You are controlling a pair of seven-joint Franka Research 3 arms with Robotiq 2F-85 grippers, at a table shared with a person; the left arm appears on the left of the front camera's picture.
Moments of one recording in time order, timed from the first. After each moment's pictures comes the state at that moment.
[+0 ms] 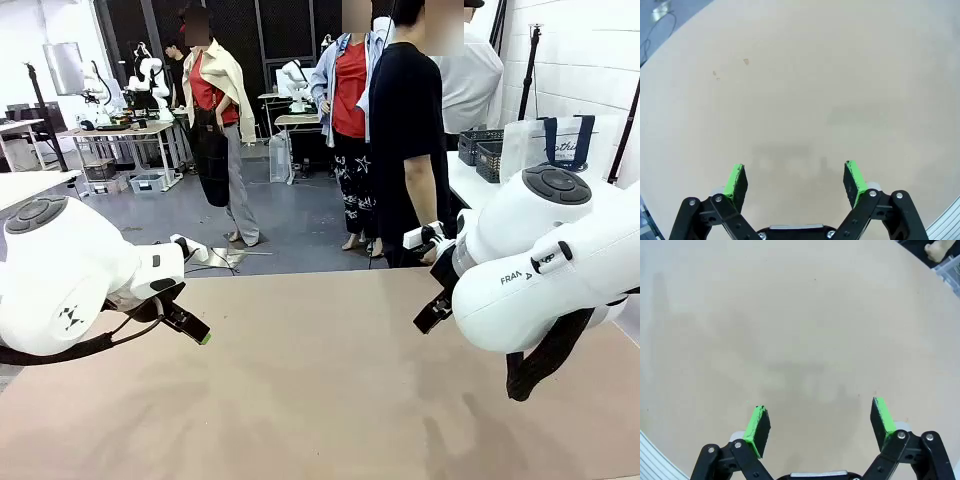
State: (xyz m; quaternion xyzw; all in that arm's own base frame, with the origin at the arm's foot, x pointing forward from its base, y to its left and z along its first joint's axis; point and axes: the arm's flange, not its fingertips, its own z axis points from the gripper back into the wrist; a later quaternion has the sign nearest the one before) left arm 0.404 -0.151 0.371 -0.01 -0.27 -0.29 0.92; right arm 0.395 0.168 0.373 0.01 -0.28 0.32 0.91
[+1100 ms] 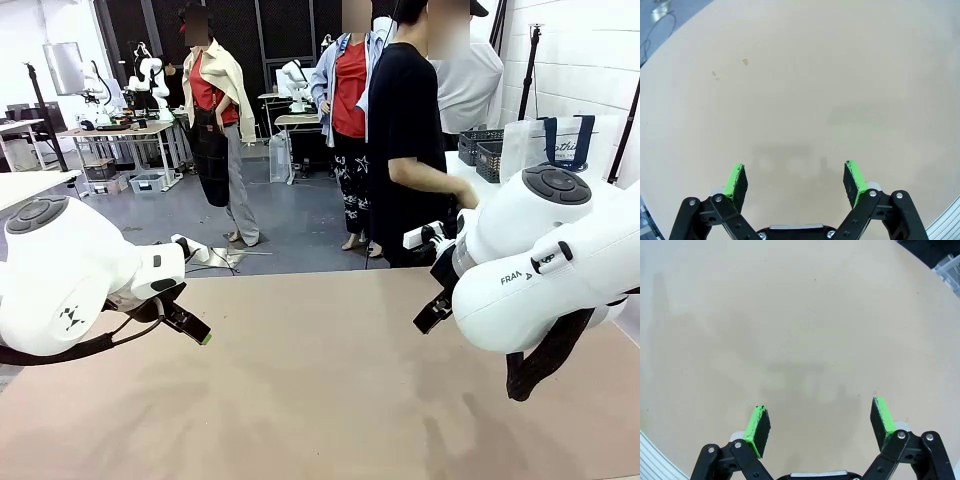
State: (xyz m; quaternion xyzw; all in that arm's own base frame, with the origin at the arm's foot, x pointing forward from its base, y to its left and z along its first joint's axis) left arm 0.403 -0.153 0.371 -0.01 -0.27 -0.30 0.92; right arm 0.395 0.168 0.373 0.01 -0.28 0.32 0.91
